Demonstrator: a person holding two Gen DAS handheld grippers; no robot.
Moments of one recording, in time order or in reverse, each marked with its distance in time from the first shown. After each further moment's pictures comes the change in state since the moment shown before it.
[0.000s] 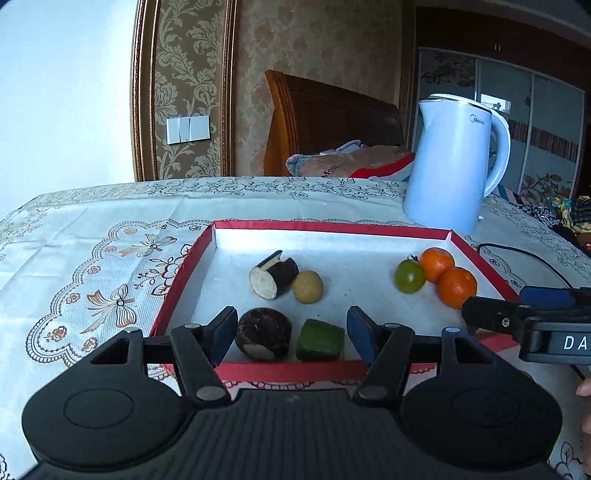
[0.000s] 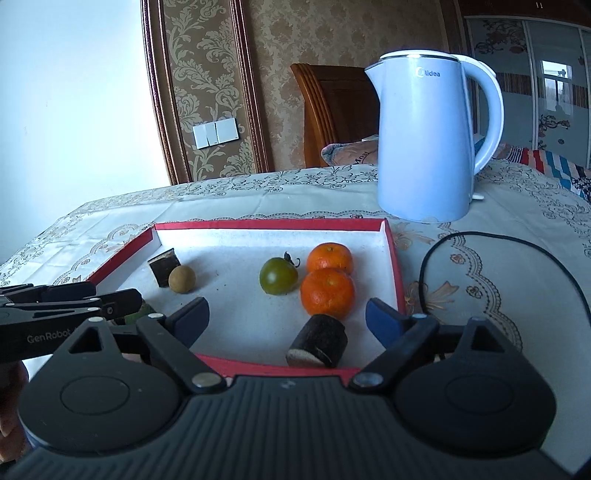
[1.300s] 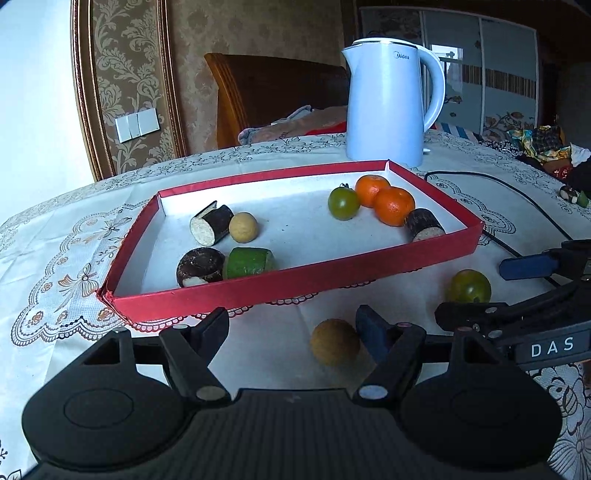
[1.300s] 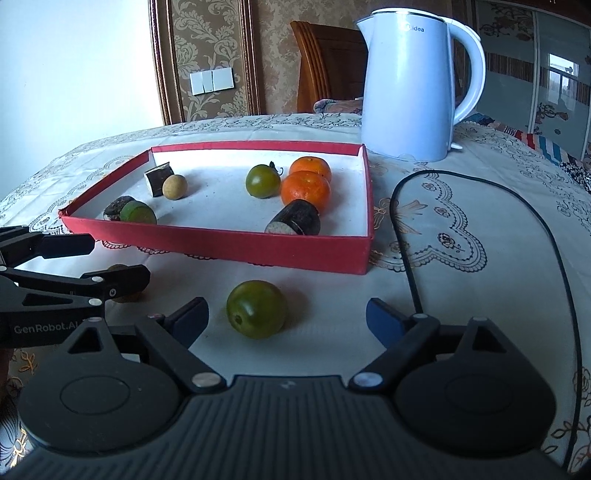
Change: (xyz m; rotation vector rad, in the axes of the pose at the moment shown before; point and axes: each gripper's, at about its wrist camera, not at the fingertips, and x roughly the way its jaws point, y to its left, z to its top) left arm -0.018 -0.039 -0.038 0.181 0.089 -0.063; right arm -0.023 -0.001 -0.046 -0.087 0.155 -0.053
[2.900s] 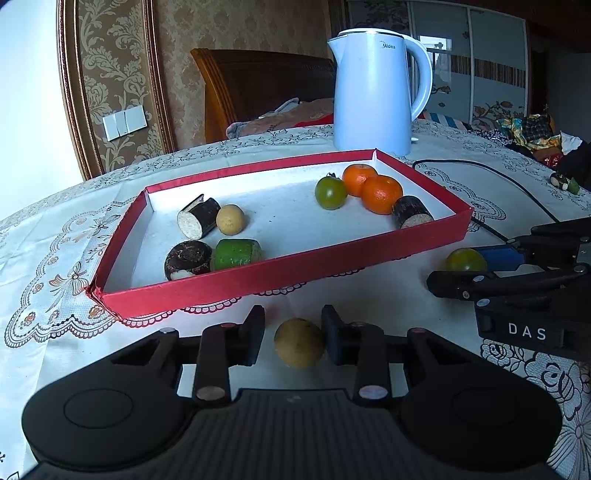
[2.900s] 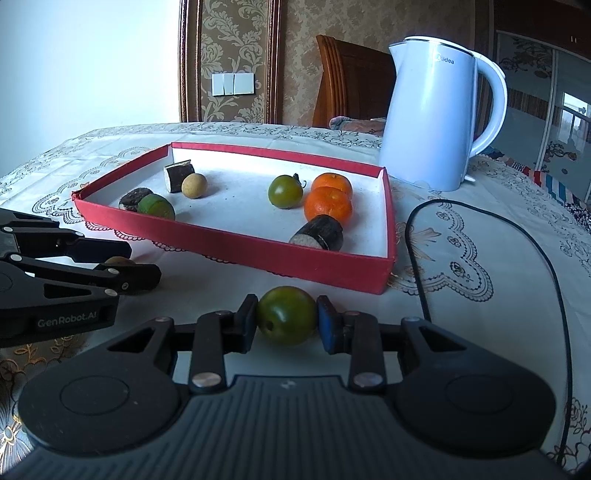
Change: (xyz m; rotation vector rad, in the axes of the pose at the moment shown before) left arm -0.003 -0.004 -0.002 0.033 0.018 -0.033; right arm -0.006 0.018 -0.001 -0.103 -0.059 -0.008
